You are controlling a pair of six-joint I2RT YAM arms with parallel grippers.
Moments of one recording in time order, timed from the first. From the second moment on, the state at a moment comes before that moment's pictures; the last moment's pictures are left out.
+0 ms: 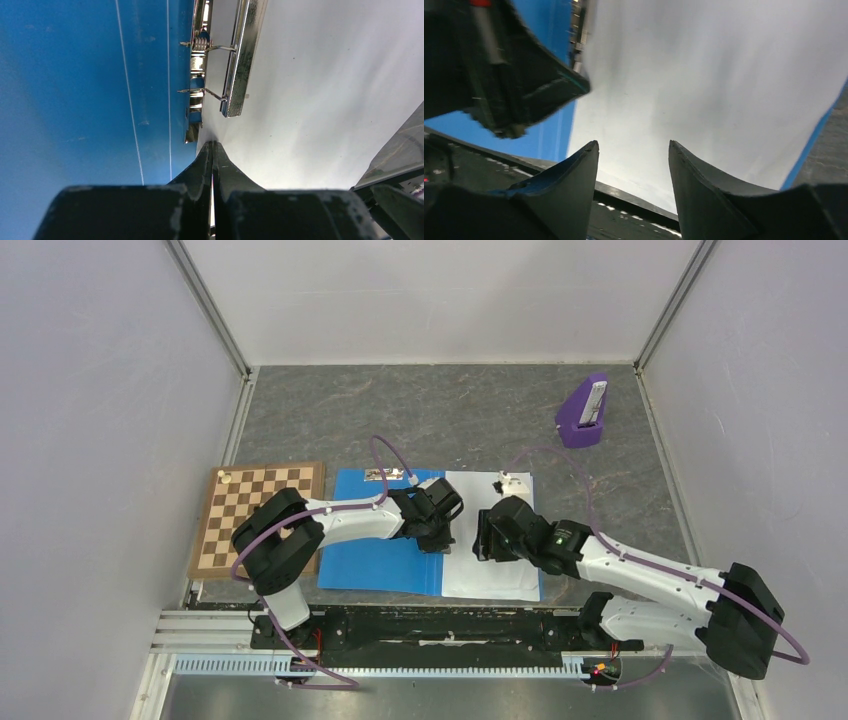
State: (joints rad) left arm -0.96 1.73 0.98 -0.40 -0.03 -1.06; right arm 0.94 1.08 0.65 -0.46 0.21 0.78
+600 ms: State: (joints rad) left arm -0.96 1.73 0.98 -0.40 -0.03 -1.07; right arm 0.90 0.90 0.36 -0.45 0.24 0.81
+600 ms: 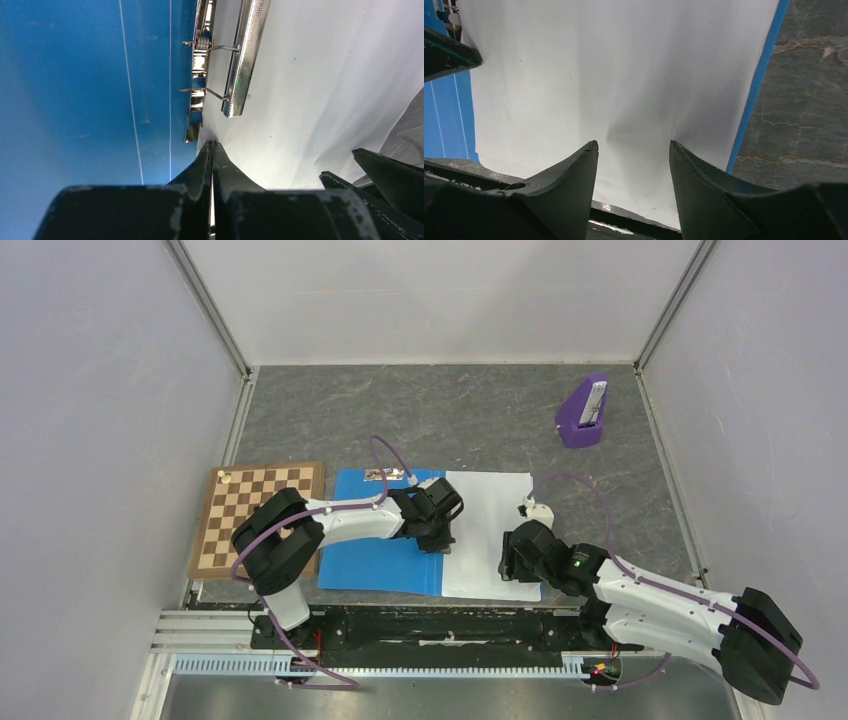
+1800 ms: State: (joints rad) left arm -1.49 1.59 1.01 -0.45 -0.08 -0.82; right arm 0.43 1.69 1.07 -0.22 0.12 0.36
